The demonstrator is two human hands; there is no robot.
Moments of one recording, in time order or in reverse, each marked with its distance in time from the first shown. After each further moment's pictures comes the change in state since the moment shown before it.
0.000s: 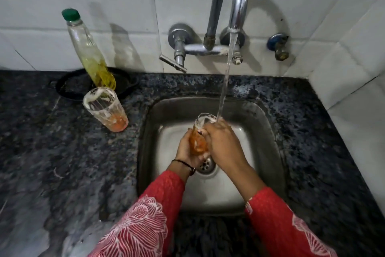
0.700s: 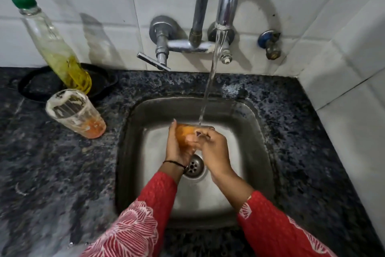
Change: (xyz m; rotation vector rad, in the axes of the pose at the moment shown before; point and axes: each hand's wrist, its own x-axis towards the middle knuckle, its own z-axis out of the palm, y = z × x) left_hand 0.048 -0.001 -0.006 0.049 -0.016 0.092; right_hand 0.013 0.012 0.026 0.897 0.105 0.489
